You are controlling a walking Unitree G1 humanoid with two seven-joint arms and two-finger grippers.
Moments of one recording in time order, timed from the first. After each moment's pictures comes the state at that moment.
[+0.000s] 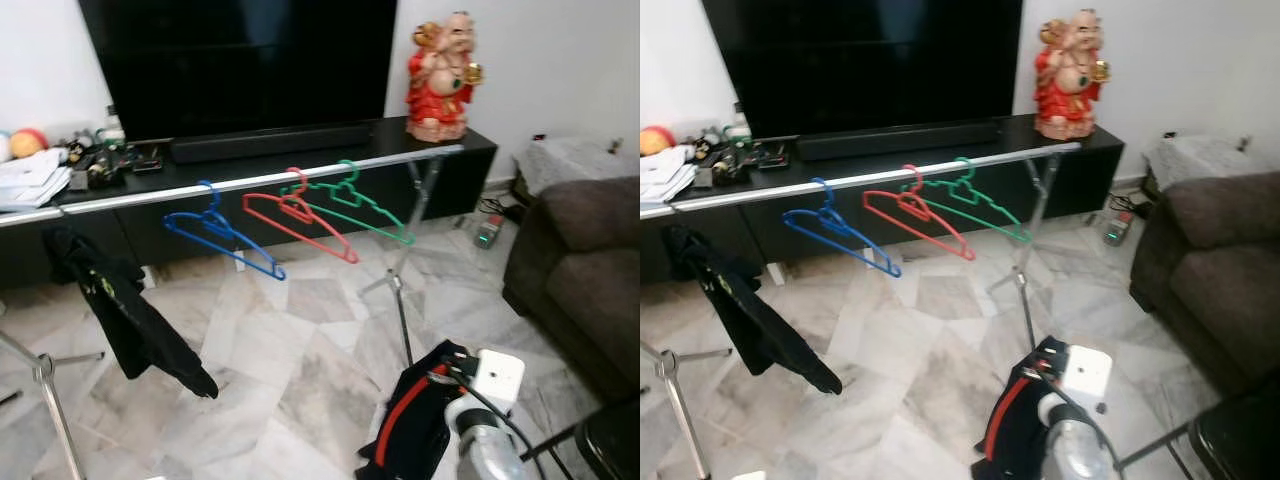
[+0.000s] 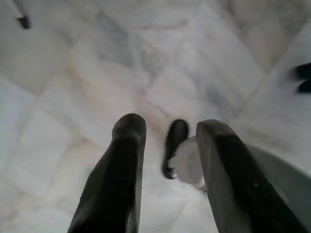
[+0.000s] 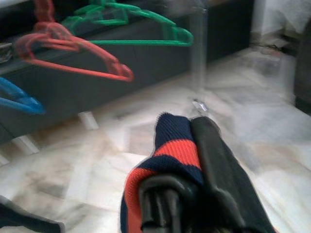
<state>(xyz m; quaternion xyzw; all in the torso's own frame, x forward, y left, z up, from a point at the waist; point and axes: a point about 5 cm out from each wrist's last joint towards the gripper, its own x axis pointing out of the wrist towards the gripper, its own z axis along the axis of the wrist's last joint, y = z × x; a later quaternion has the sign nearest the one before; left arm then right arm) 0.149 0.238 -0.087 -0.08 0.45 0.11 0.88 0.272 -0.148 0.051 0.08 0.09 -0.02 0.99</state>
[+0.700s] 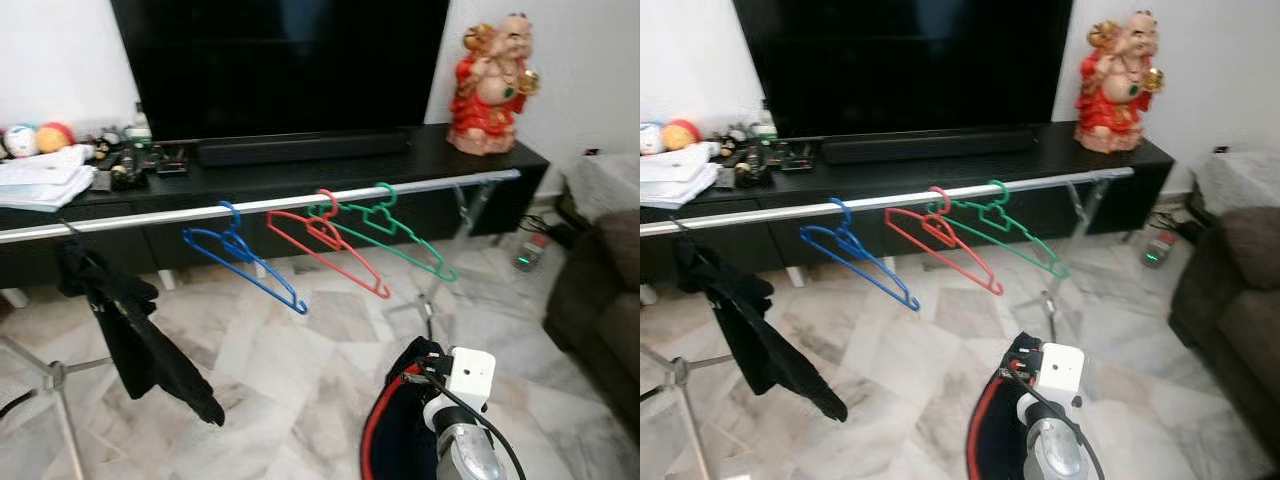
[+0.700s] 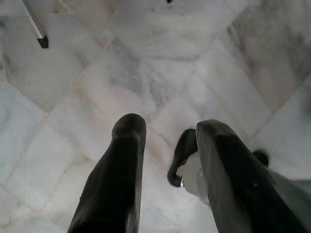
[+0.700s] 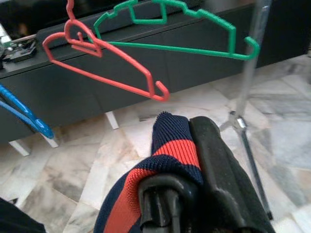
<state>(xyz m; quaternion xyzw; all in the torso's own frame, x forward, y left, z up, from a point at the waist) 0.158 0.228 -0.086 -0.09 0.44 0.10 0.89 0.268 -0.155 0.049 0.06 0.09 -0.02 0.99</state>
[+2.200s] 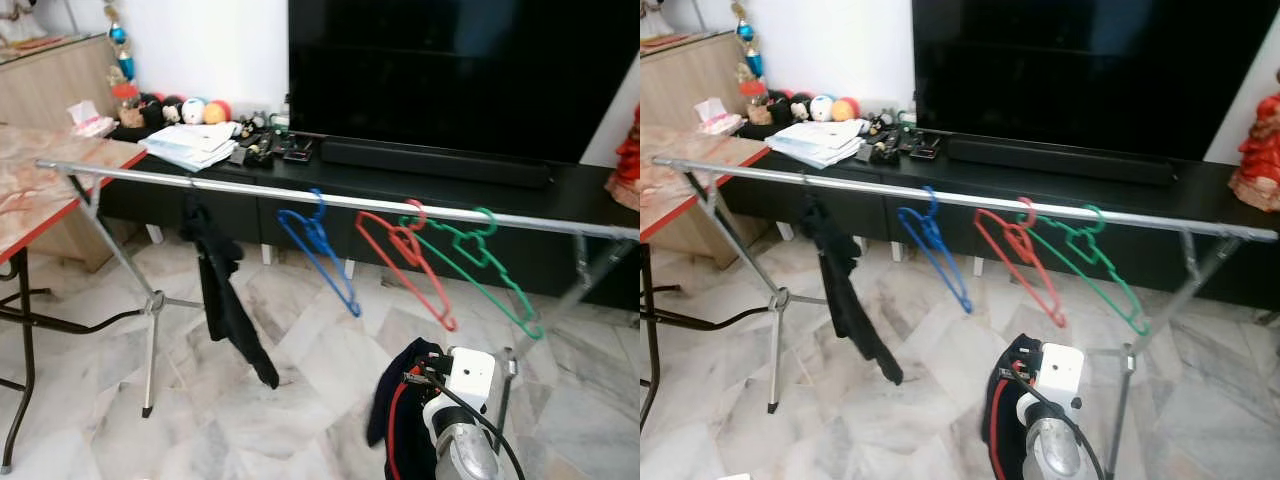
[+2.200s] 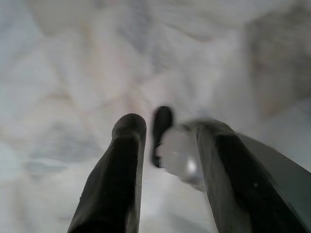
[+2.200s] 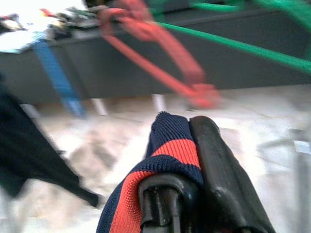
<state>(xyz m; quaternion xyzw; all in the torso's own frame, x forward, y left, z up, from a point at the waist) 0.155 0.227 -0.087 -0.07 0.44 0.09 0.89 0.265 -0.163 0.041 0.06 0.11 -0.04 0.99</state>
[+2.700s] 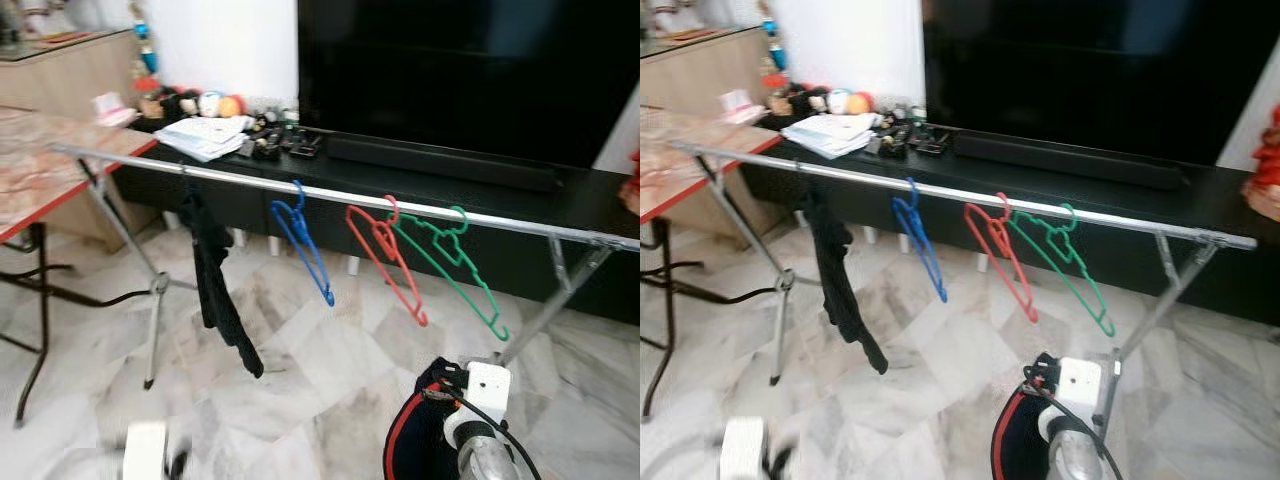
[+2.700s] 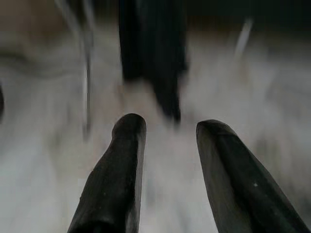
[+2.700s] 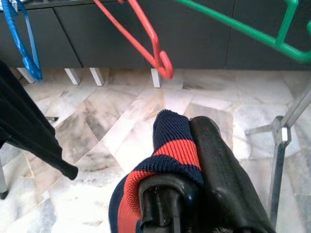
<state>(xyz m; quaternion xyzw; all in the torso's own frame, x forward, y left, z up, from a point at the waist) 0.244 0.231 0.006 0.01 0.11 0.05 0.99 0.264 -0.175 0.019 0.05 0.16 -0.04 0.99</state>
